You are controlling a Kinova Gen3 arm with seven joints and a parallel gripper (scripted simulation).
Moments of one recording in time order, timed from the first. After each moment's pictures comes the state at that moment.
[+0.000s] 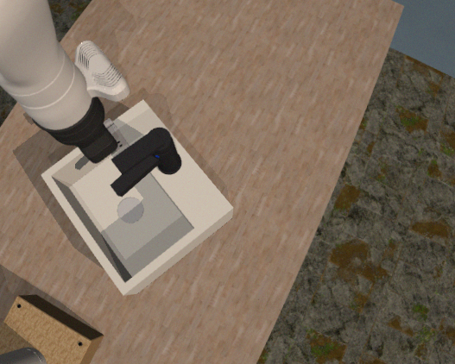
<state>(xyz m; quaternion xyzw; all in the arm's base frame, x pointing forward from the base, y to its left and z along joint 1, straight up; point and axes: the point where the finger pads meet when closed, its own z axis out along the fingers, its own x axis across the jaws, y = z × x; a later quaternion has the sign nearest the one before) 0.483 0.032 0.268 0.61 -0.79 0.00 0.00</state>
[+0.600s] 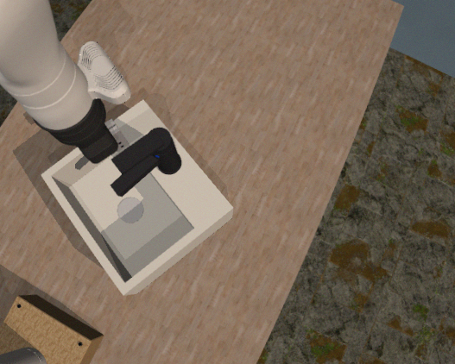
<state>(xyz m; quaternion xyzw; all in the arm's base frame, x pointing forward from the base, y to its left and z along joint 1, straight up) 0.484 0.029 0.269 0.59 -0.81 0.00 0.00</state>
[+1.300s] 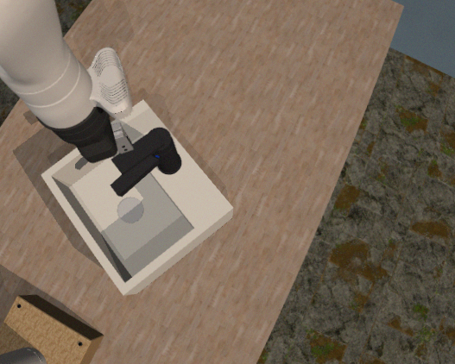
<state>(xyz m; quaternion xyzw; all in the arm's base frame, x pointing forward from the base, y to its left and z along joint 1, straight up) 0.484 0.018 0.270 0.46 -0.89 0.00 0.00</state>
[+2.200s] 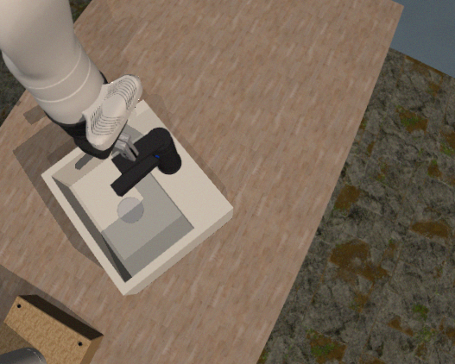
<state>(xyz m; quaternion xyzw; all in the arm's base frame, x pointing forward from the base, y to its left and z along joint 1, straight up) 0.479 0.003 0.271 0.11 -0.99 0.00 0.00</state>
